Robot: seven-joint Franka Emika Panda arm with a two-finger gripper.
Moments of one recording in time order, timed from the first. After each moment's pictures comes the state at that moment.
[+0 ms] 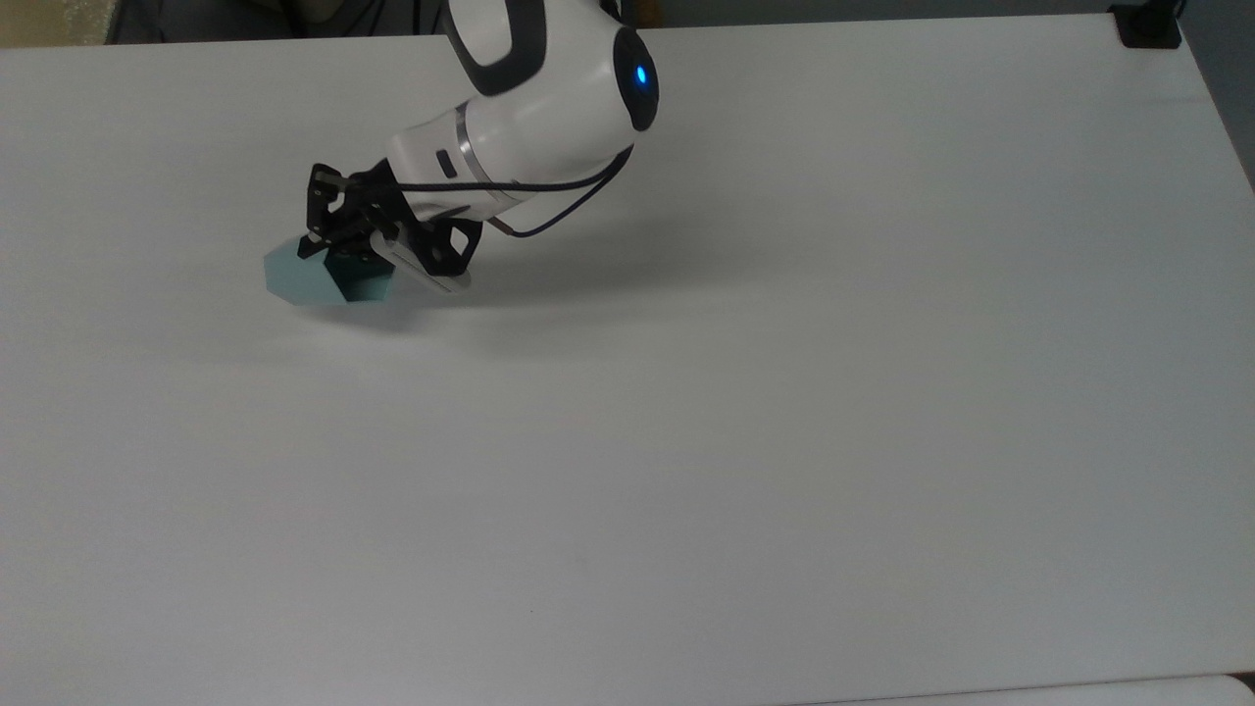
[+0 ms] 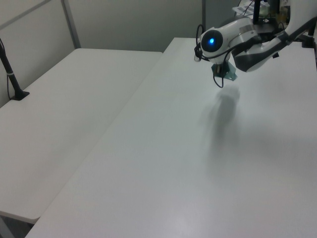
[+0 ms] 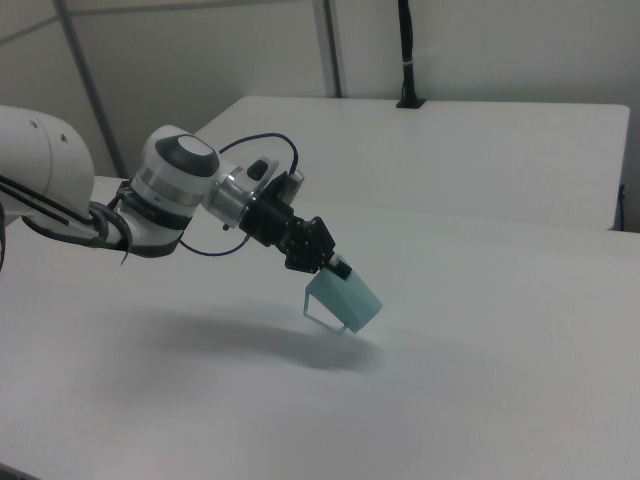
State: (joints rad) arm 0.42 0.29 -0.19 -1.86 -0.99 1.90 0.64
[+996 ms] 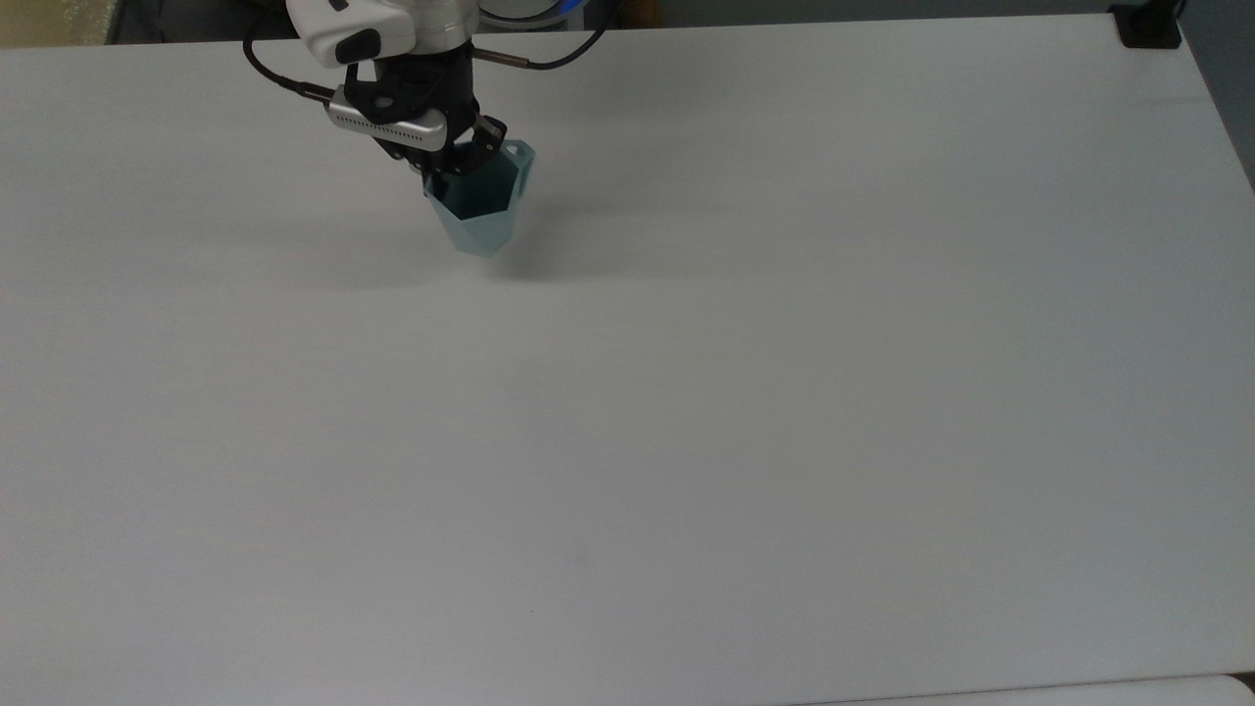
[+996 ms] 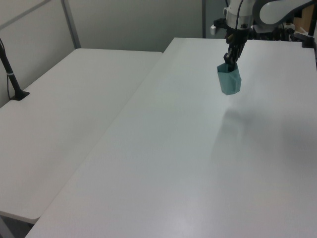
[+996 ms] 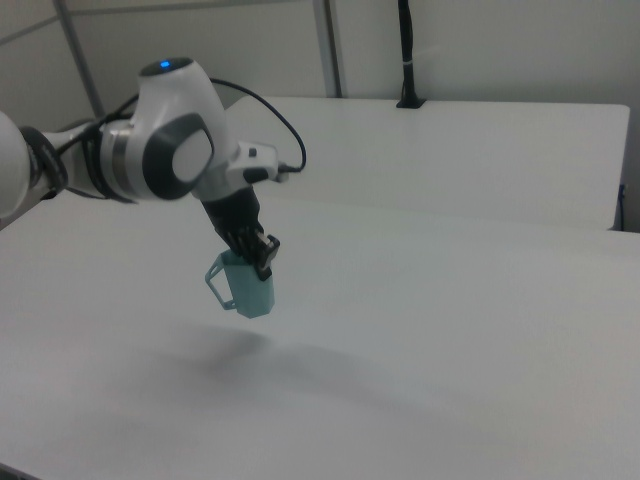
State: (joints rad) arm 0.34 -0.06 -0.21 -2.09 -0.11 2.19 0.32
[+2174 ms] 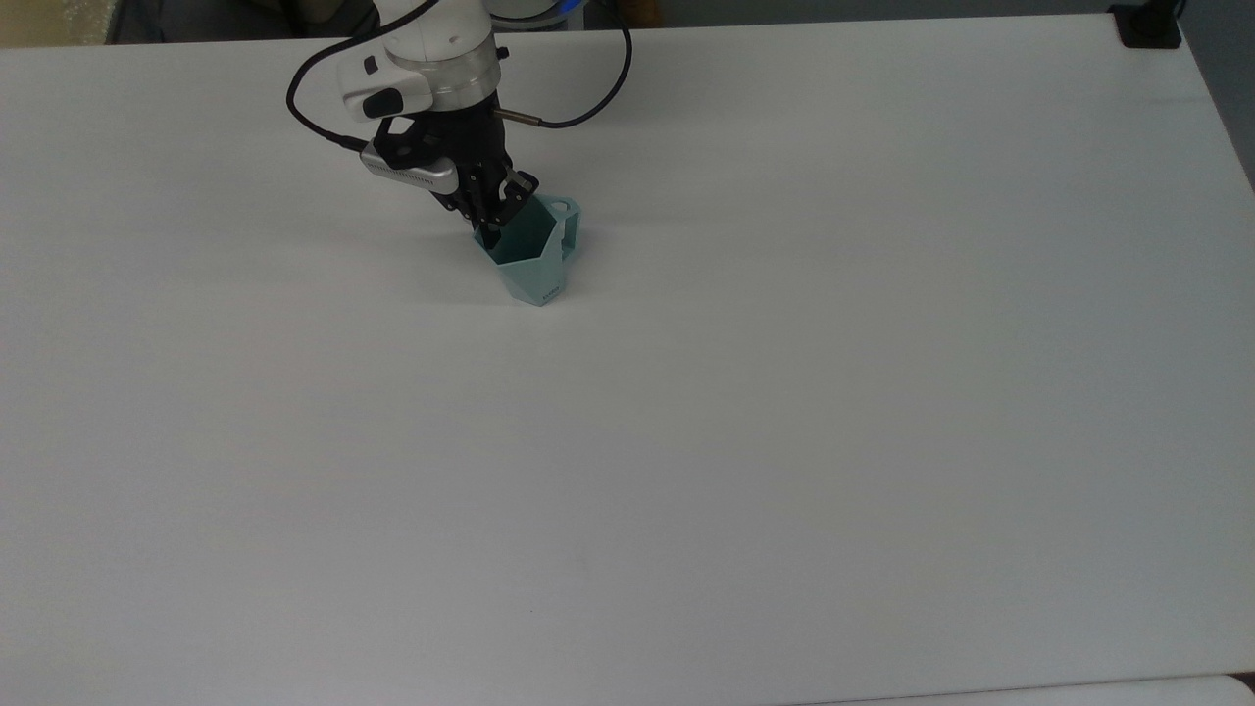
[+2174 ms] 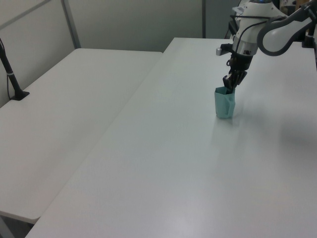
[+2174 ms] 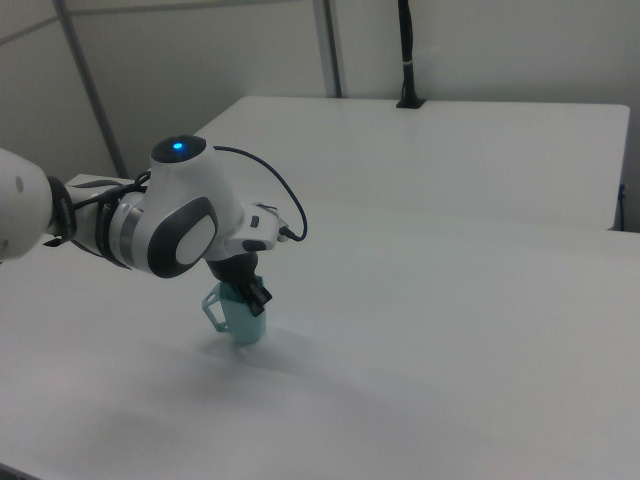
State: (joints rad) arm 0.38 -0.03 -0.24 -2.32 0.08 2.53 0.37
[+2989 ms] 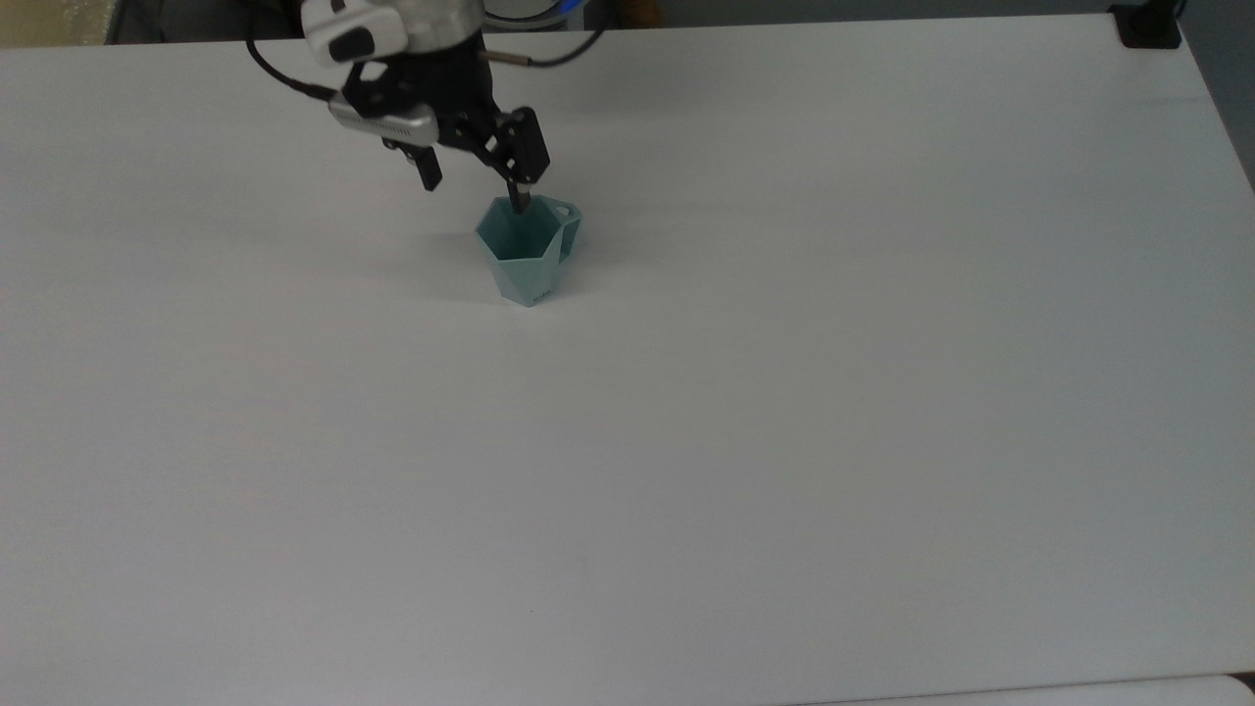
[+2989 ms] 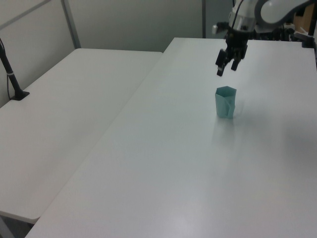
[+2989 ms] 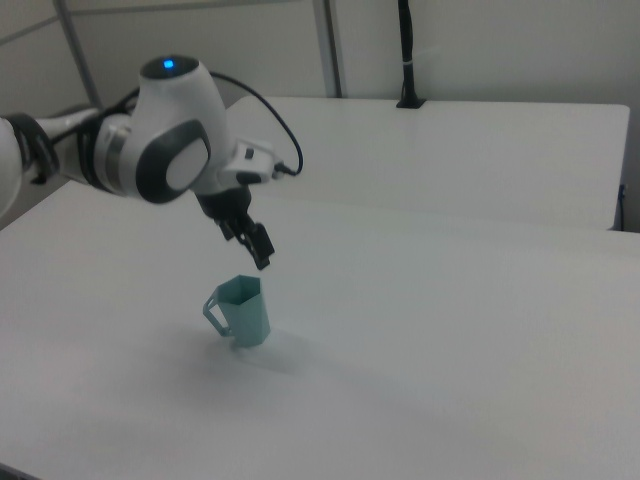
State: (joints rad) arm 0.37 -0.09 -0.24 -2.13 0.08 2.28 0.37
